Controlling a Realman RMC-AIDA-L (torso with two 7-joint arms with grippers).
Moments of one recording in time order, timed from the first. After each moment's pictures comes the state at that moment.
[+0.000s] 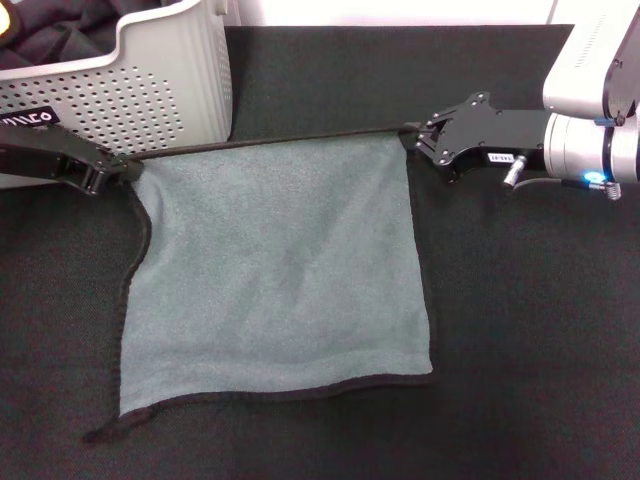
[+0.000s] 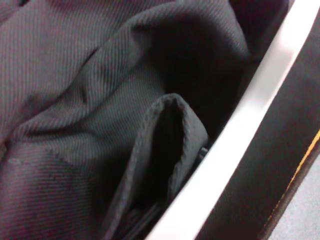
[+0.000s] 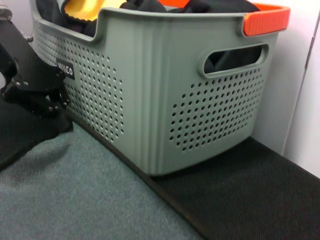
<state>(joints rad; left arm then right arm) -0.62 -1.96 0.67 0.83 2.42 1.39 -1.79 0.82 2.02 -1.34 -0.39 1.71 0.93 -1.98</state>
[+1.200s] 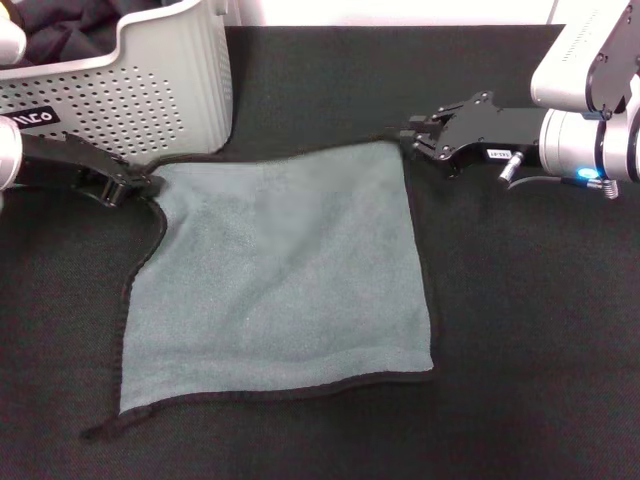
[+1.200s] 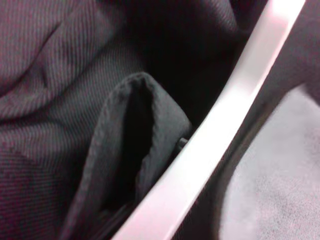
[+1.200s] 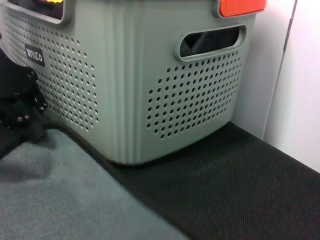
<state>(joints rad) -0.62 -2.00 0.70 0.83 2.44 1.35 -1.79 0.83 2.03 -1.38 -0.38 1.73 0.85 -1.93</state>
